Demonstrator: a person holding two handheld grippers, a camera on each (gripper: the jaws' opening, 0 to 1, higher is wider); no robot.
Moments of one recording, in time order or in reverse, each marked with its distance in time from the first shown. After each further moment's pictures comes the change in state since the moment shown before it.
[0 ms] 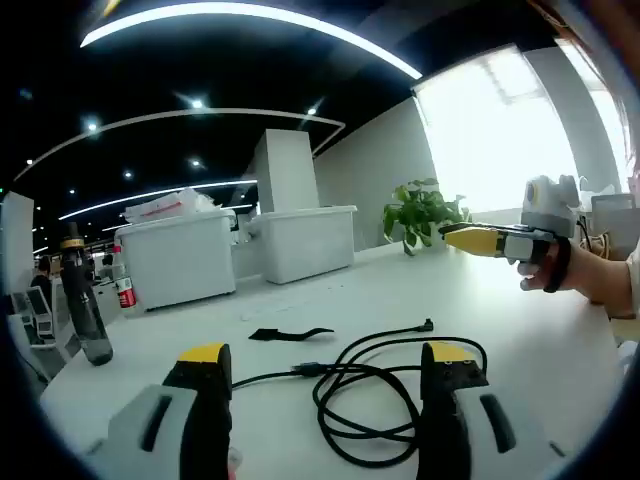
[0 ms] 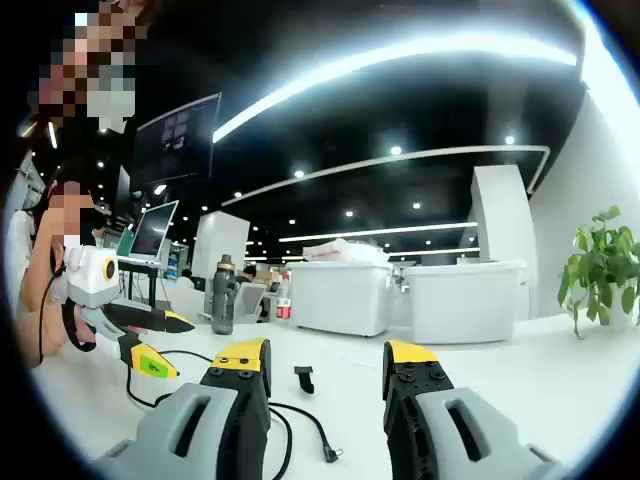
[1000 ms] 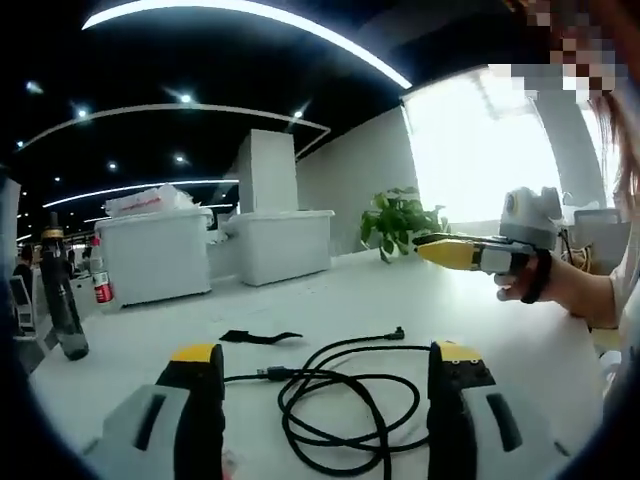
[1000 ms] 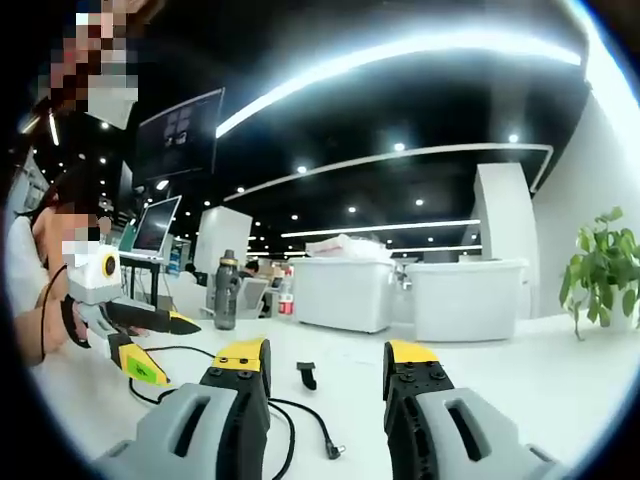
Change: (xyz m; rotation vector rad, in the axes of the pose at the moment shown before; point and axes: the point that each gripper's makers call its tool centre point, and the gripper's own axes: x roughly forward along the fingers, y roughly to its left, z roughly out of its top) left arm 0.006 -0.016 0.001 -0.028 -0.005 -0.077; right arm 0.005 0.001 -0.001 -0.011 0.015 0.010
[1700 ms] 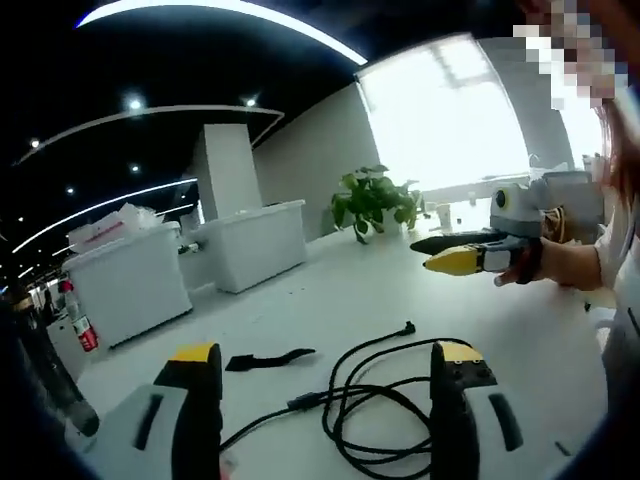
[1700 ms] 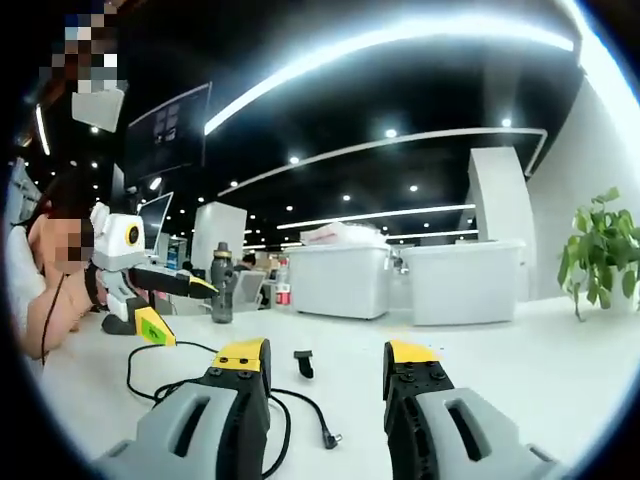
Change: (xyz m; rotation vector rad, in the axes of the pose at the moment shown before) left arm 0.025 0.016 0.023 0.150 0.102 -0.234; right arm 0.000 -0.006 -0.017 0.053 0.055 -0.014
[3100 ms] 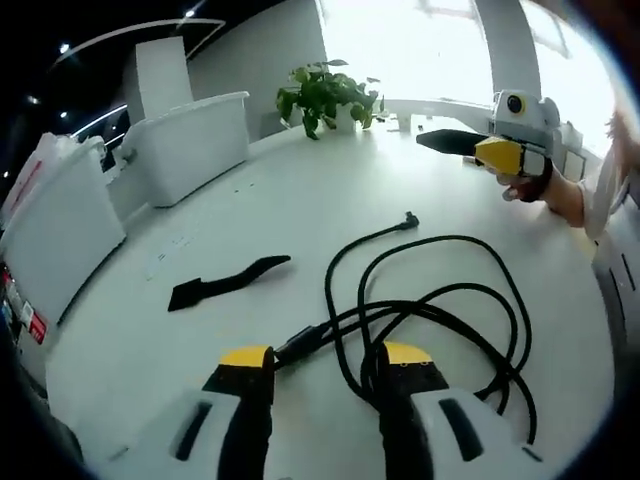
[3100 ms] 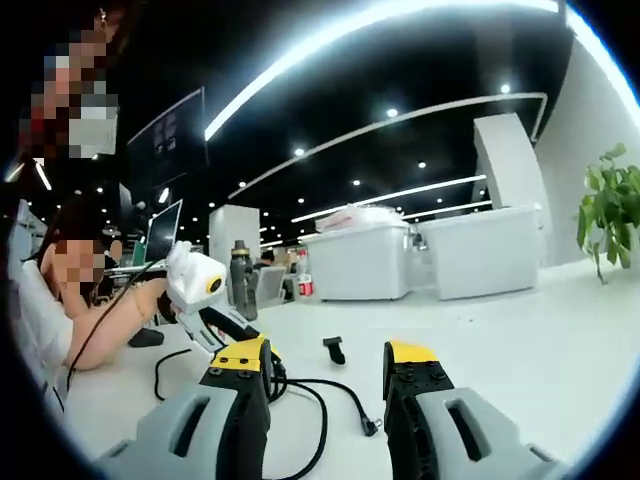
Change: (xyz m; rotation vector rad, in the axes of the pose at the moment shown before) left arm 0.045 0.010 -0.096 -0.028 0.434 -0.253; right arm 0.000 0.022 -0.017 0.122 0.059 0.076
